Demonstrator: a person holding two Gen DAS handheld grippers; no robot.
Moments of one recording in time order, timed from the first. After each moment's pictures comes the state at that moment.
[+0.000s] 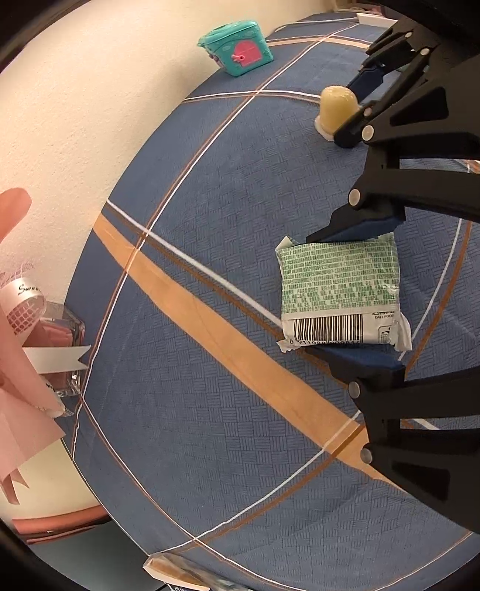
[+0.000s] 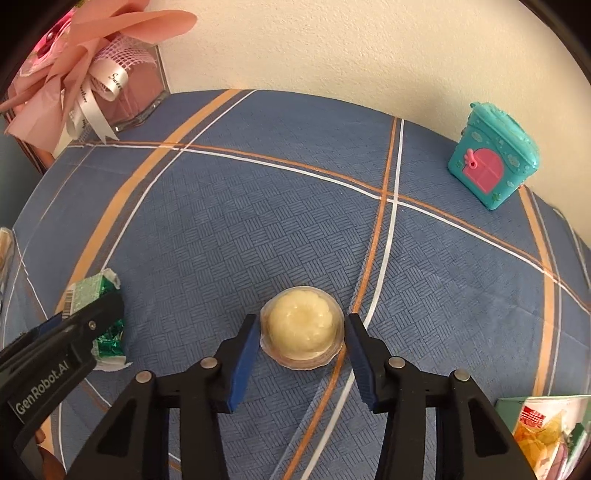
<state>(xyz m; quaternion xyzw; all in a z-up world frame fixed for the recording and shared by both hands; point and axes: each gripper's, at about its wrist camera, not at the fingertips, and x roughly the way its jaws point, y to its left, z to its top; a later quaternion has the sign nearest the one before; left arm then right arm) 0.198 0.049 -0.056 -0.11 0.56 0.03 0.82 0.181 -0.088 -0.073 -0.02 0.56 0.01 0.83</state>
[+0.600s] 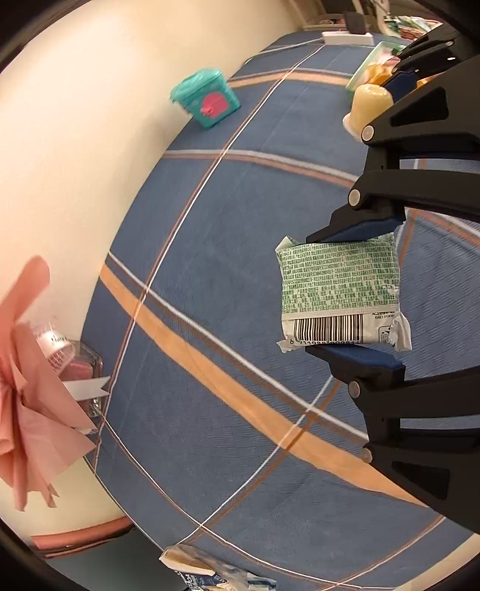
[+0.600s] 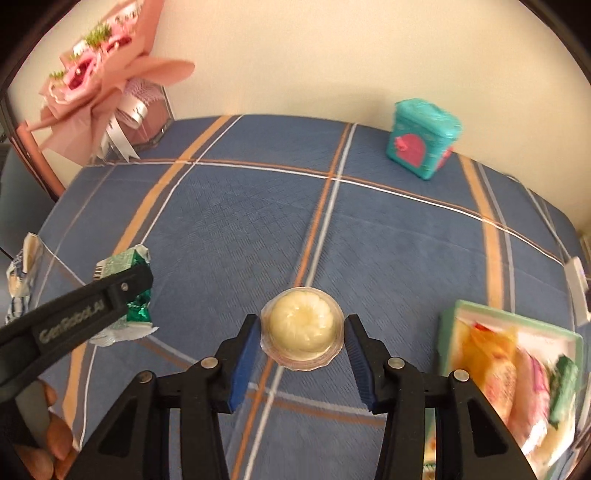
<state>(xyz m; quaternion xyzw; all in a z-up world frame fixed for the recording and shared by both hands) 0.151 0.016 -0.005 -0.10 0.55 -0.01 0.83 0.093 -0.124 -0.012 0.02 0.53 -0.01 0.85</state>
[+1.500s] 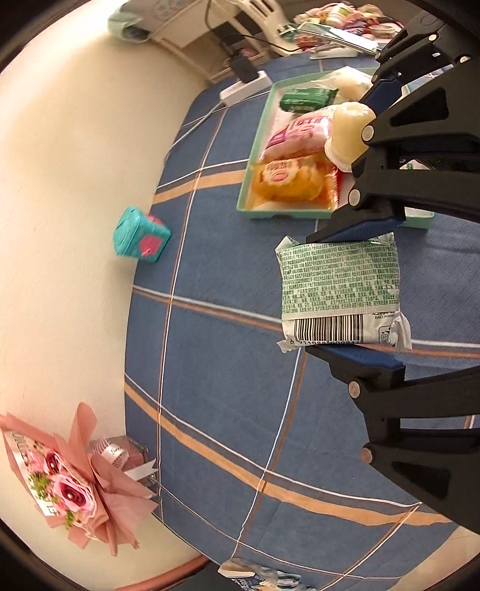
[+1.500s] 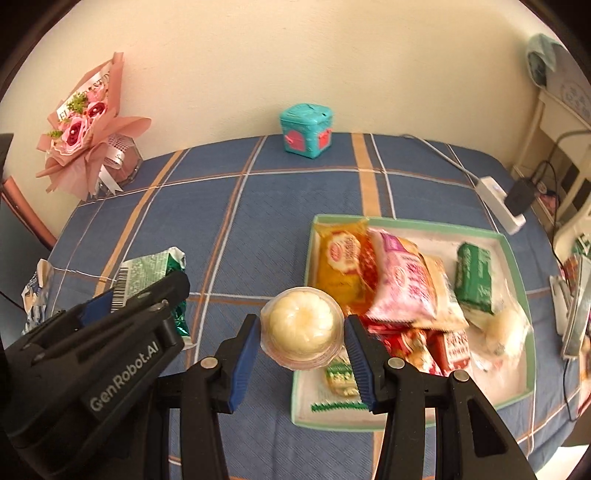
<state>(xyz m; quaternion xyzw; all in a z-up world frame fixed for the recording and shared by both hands) 0.027 -0.107 0.061 0.00 0.51 -0.12 0.85 -0.042 -0.202 0.045 0.09 0.50 -0.09 0.85</state>
